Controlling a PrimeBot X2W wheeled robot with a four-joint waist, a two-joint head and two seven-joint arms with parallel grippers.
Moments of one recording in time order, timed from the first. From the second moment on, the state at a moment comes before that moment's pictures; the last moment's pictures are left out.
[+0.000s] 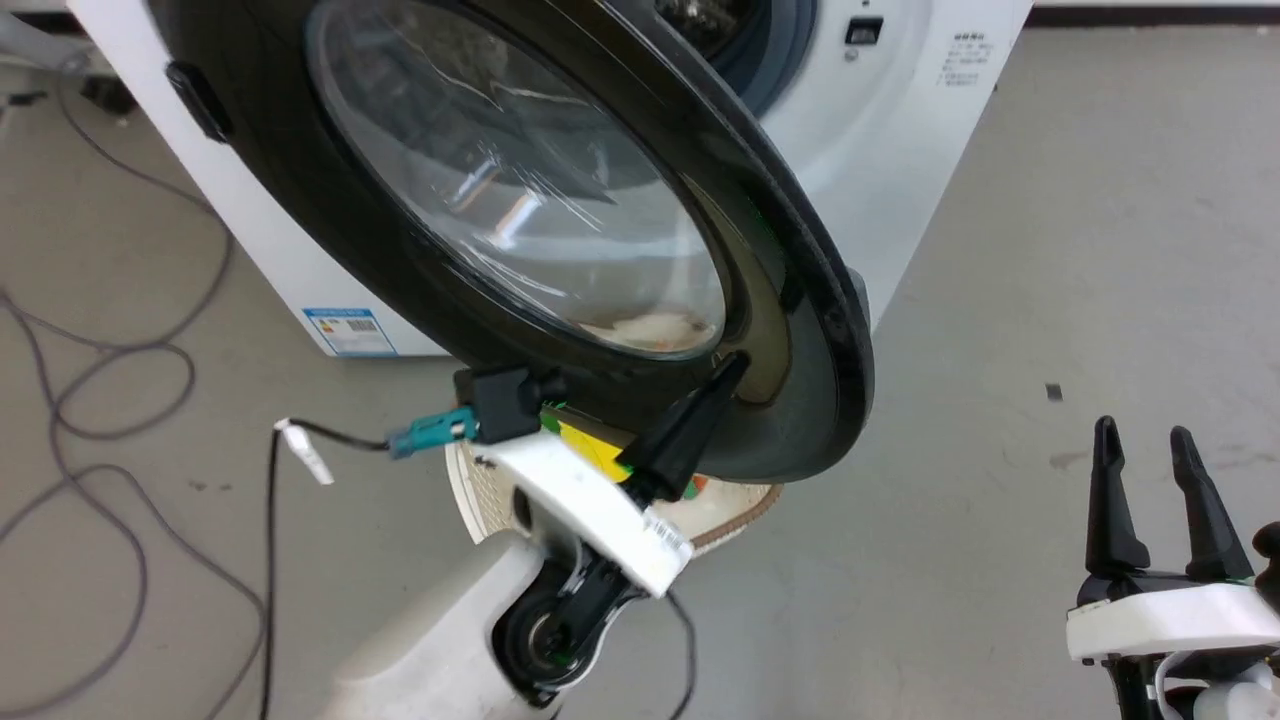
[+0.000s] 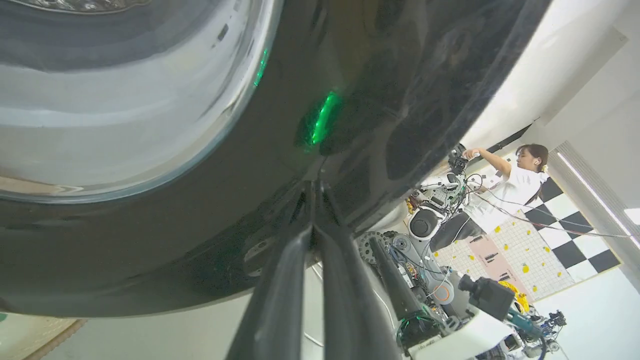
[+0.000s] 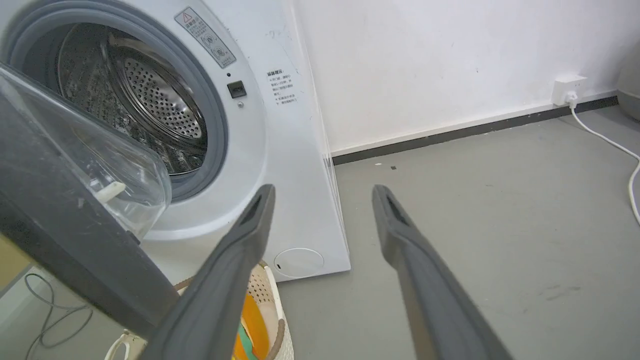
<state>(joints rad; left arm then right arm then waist) -0.58 0.22 -0.81 0.23 -1.36 -0.13 -0.18 -0.11 -0.05 -0.17 0.17 0.27 0.13 -0.26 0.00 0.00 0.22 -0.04</state>
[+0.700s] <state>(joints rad) -0.37 0.32 -0.29 0.09 -0.40 0.22 -0.26 -0.11 -0.05 -0.23 0.02 0.19 0.13 -0.26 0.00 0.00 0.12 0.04</state>
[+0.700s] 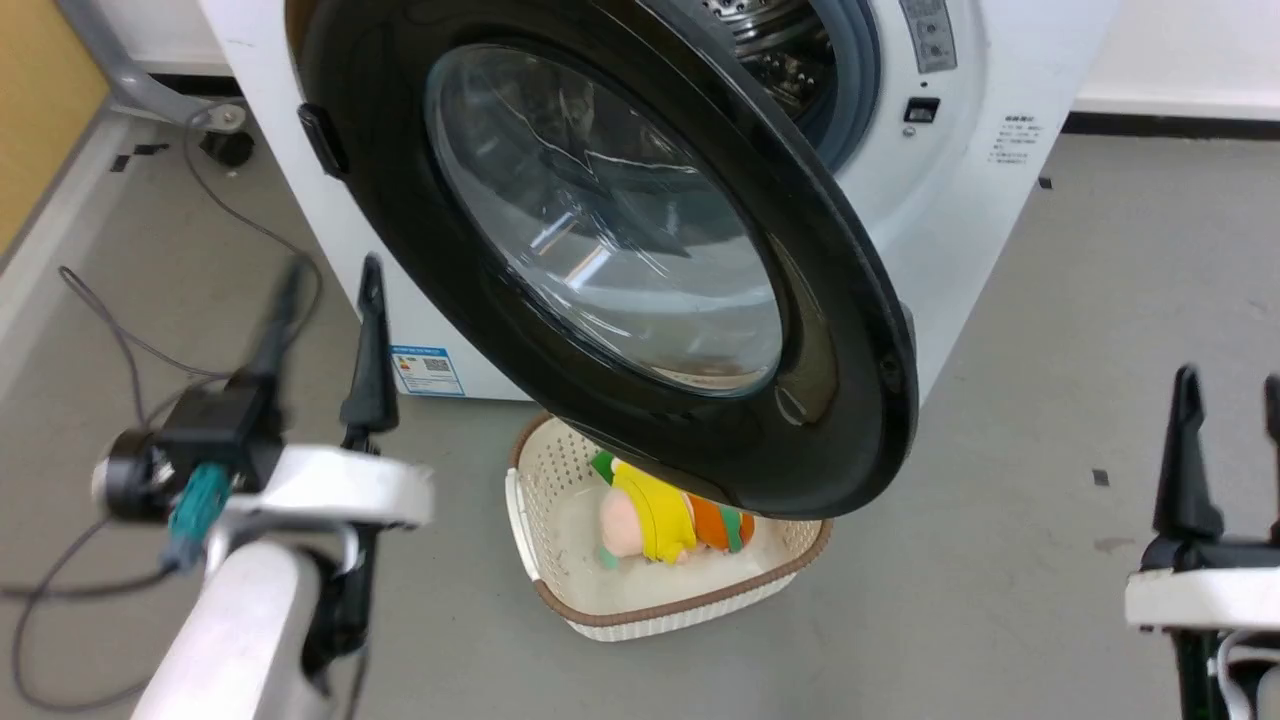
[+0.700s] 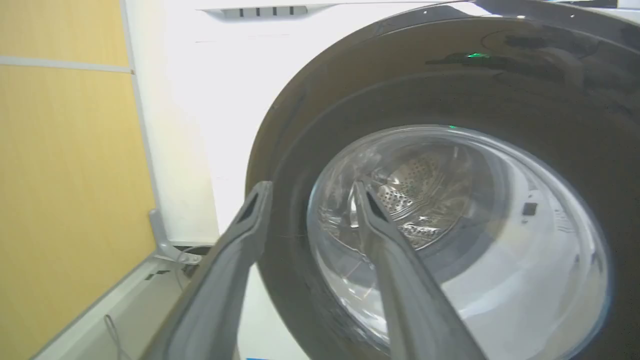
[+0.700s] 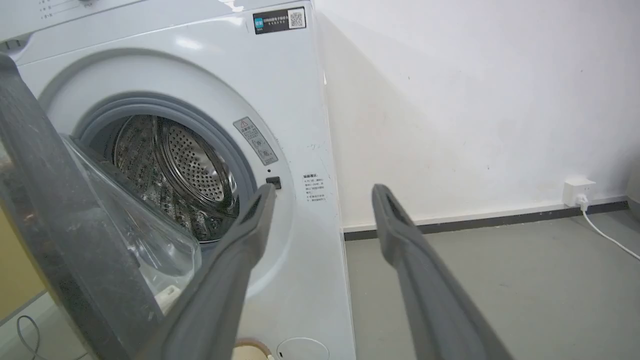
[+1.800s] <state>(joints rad) -0.02 0.25 -0.09 0.02 -0.18 0.20 -0.26 -0.25 -0.27 0.36 -0.23 0.25 0.13 -0.26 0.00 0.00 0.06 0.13</state>
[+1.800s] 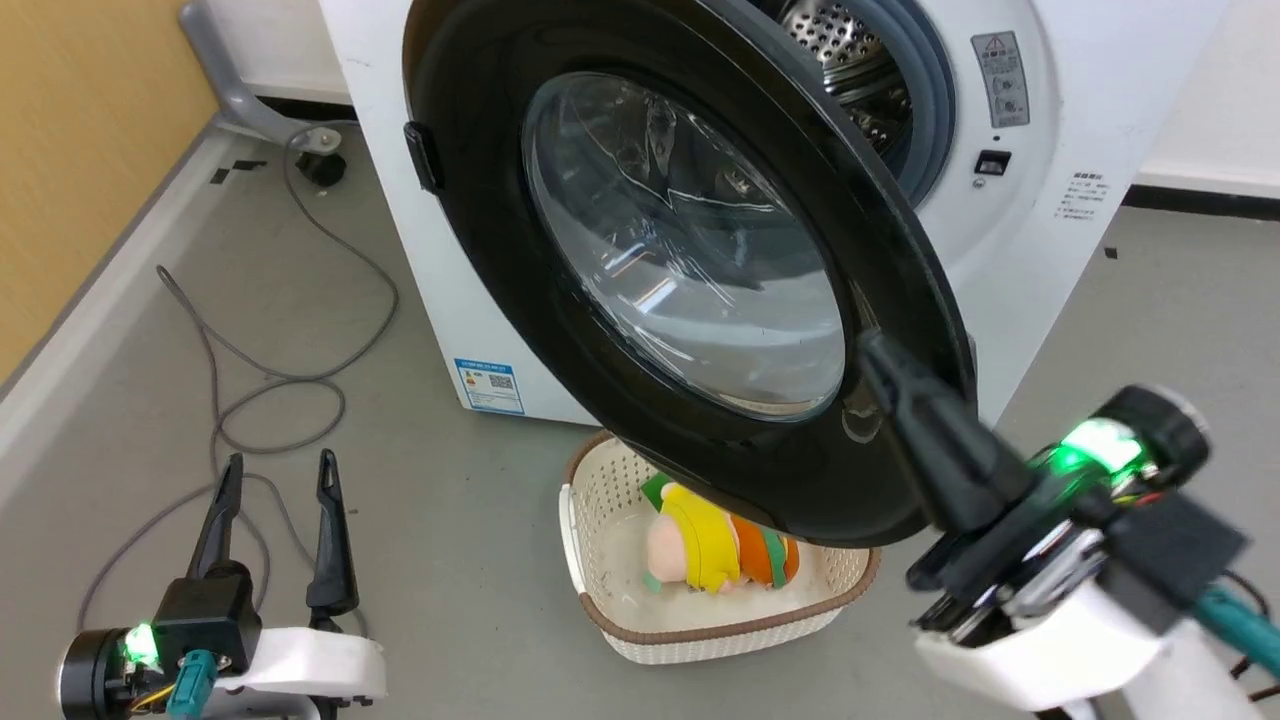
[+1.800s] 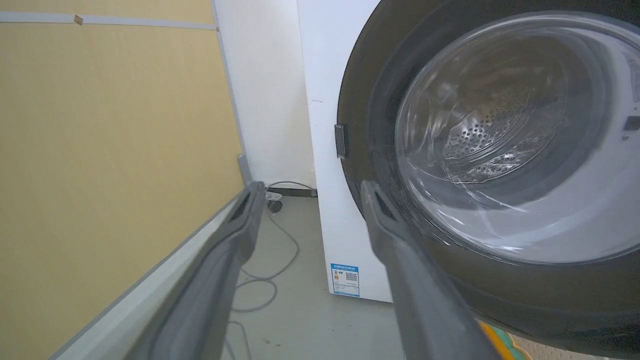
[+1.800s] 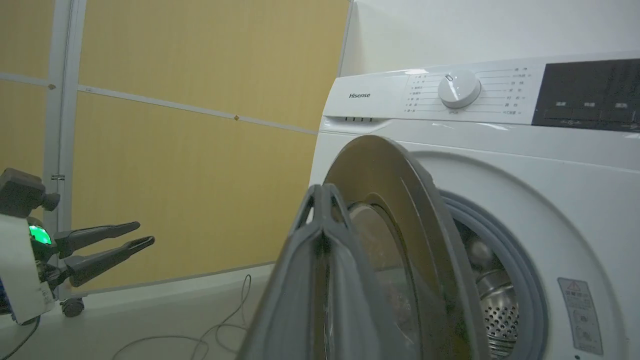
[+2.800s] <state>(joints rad) -0.12 0.14 -0.06 0.03 -0.09 0.12 -0.26 -0.41 -0.37 0.31 0.30 0.26 0.13 -0.26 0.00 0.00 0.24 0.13</state>
